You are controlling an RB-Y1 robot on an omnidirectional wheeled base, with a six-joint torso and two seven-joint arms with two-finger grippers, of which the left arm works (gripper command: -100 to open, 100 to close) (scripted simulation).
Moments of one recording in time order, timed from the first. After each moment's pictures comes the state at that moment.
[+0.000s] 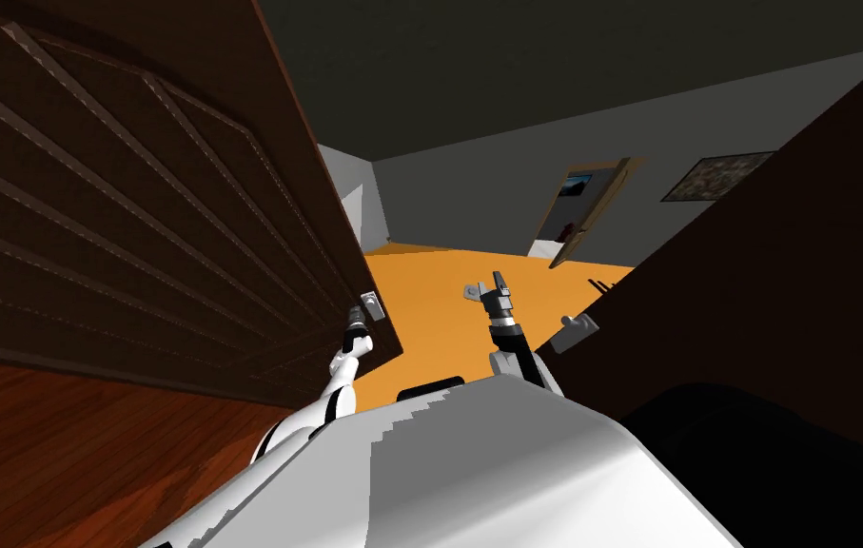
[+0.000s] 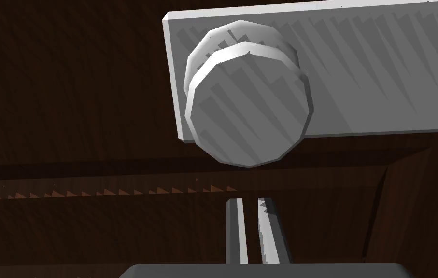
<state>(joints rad) -0.44 0.13 0.41 -0.67 0.07 -0.47 -0.10</state>
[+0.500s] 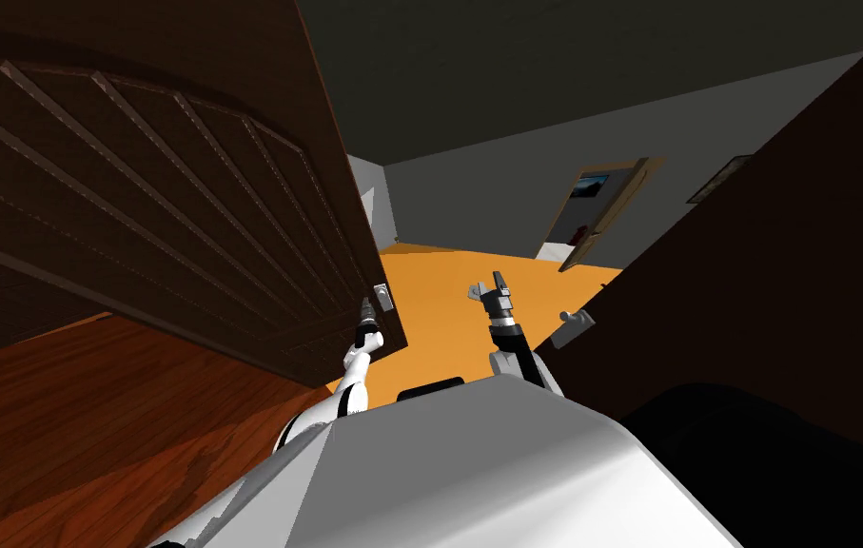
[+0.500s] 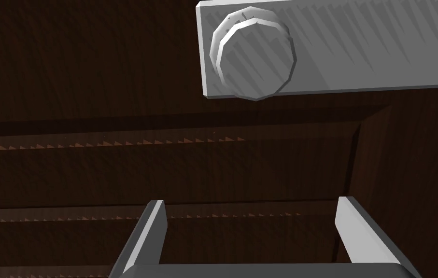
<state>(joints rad) -0.46 0.03 0.41 -0.70 0.05 -0.45 -0.17</state>
